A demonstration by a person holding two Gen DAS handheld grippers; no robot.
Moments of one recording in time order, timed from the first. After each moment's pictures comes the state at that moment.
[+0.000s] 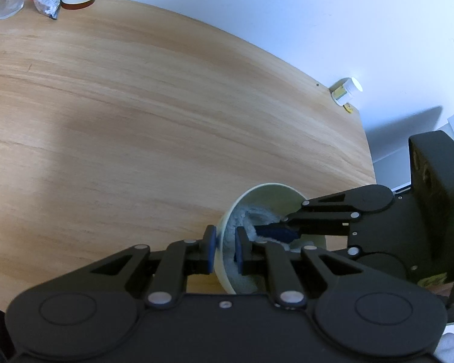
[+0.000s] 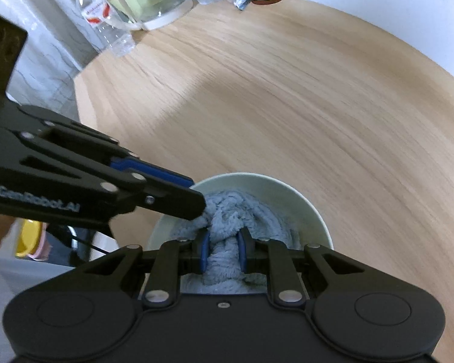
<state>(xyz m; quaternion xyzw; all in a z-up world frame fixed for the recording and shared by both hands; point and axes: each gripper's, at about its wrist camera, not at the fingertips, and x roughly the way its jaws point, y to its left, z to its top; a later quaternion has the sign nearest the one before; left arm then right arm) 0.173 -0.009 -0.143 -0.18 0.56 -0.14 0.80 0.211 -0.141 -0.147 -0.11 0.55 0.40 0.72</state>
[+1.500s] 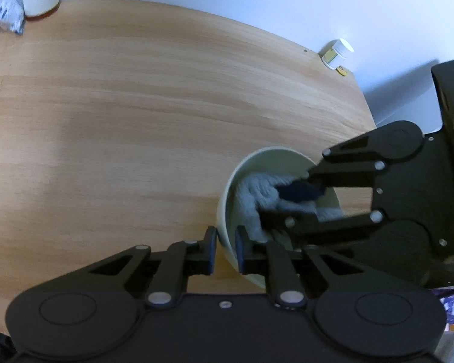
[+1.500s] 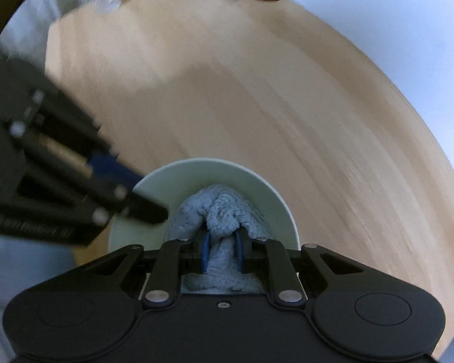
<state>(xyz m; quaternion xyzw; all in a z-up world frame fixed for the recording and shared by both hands) 0.175 -0.030 -0.150 -0.10 0.58 -0.17 0.79 0.215 -0.124 -0.149 -0.24 0.54 0.38 0.71</state>
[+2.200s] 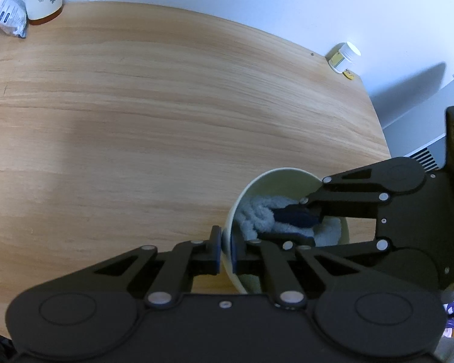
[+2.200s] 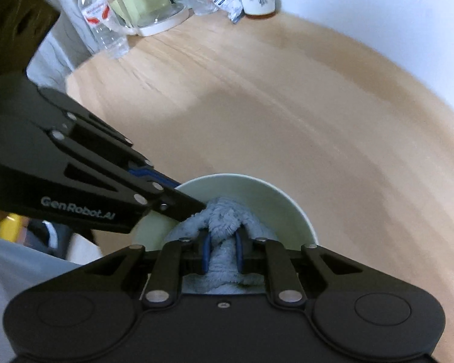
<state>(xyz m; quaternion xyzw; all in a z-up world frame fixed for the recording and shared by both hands) 0.182 -0.032 -0.150 -0.10 0.58 -0.16 0.79 0.202 -0.144 -0.156 -0.14 0.50 0.39 0.76</state>
